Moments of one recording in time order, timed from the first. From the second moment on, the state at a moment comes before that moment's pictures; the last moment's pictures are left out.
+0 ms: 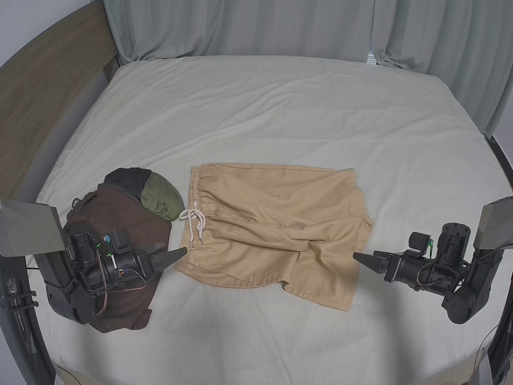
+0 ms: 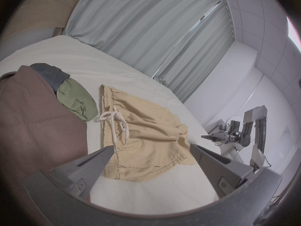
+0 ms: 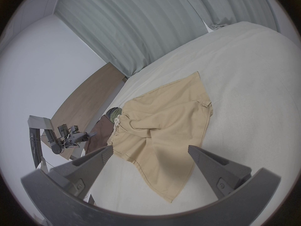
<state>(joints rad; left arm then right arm) -0.05 2.22 -0.42 -1.55 -0.72 -0.27 0.18 2.14 -0.28 -1.54 0.48 0.38</state>
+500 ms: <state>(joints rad) -0.05 2.40 -0.49 -1.55 -0.68 -0.24 0.19 2.12 -0.29 -1.54 0.48 0.38</state>
